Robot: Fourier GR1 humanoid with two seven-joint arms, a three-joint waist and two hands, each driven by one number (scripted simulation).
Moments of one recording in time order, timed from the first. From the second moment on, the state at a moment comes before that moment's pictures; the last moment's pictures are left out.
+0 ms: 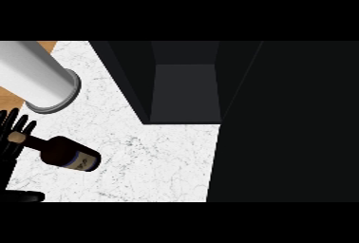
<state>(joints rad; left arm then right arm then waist) 0.12 0.22 0.36 -1.73 0.42 -0.37 0.06 -0.62 -0.27 -0.02 -2.48 -0.12 -0.15 1.02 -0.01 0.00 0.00</state>
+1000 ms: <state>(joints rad) 0.04 0.24 0.37 -1.20 0.24 -0.49 -0.30 -0.63 -0.27 0.02 -2.48 -0.10 -0.17 1.03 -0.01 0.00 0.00</state>
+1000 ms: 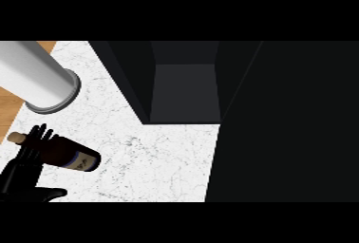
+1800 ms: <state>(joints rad) -0.14 0.27 0.36 -0.77 0.16 -0.55 -0.54 -0.64 -0.27 0.00 -2.48 -0.10 -0.18 1.03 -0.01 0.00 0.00</state>
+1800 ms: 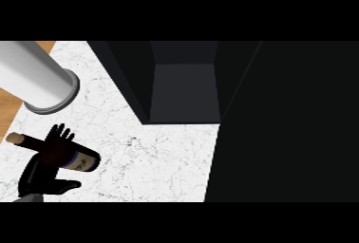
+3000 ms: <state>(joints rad) -0.20 0.22 0.22 -0.77 0.01 -0.36 -0.80 -0.63 -0.28 -0.02 -2.47 -0.12 -0.17 1.03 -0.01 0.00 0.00</state>
